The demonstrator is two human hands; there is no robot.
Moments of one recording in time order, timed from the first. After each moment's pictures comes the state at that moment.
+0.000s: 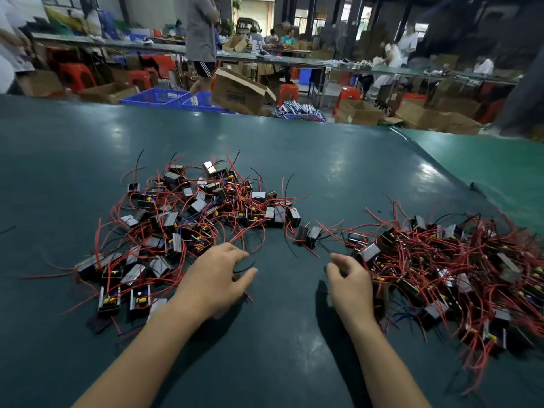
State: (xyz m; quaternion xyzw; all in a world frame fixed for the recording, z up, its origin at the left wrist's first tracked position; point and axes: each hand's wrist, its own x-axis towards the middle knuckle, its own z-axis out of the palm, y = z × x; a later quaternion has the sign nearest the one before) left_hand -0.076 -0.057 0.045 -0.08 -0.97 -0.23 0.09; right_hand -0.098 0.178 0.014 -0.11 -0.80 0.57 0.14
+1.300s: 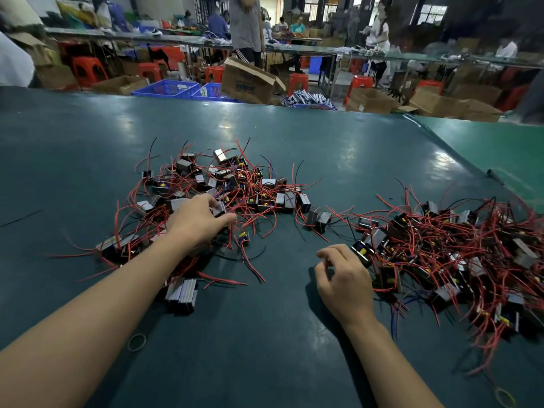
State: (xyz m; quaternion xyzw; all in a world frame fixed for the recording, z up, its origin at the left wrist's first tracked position) left_hand -0.138 -0.108 0.062 0.13 -0.96 -0.24 0.05; right_hand -0.077 0.169 0.001 0.13 -0.90 0.29 0.29
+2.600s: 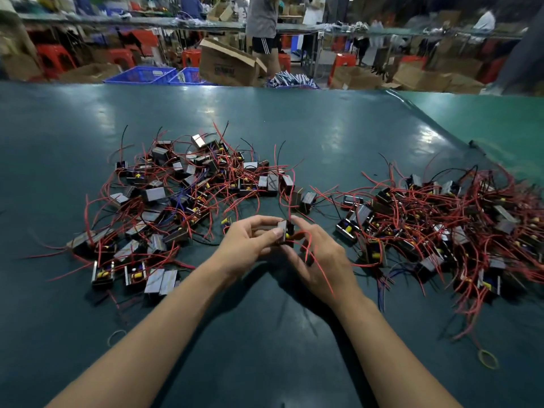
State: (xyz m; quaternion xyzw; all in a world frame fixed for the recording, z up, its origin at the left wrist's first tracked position) left_hand -0.082 0.002 0.035 0.02 -0.66 -0.74 -0.10; right_hand -0.072 0.167 0.003 0.23 -0.88 0.34 0.25
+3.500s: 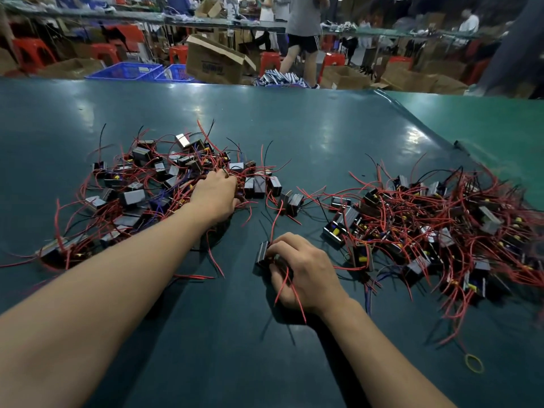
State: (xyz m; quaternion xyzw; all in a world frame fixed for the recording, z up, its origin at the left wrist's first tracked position) left_hand -0.207 -0.037 0.040 -0.08 -1.00 -0.01 0.05; right_hand -0.070 0.167 0.009 0.30 -0.89 0.28 0.20
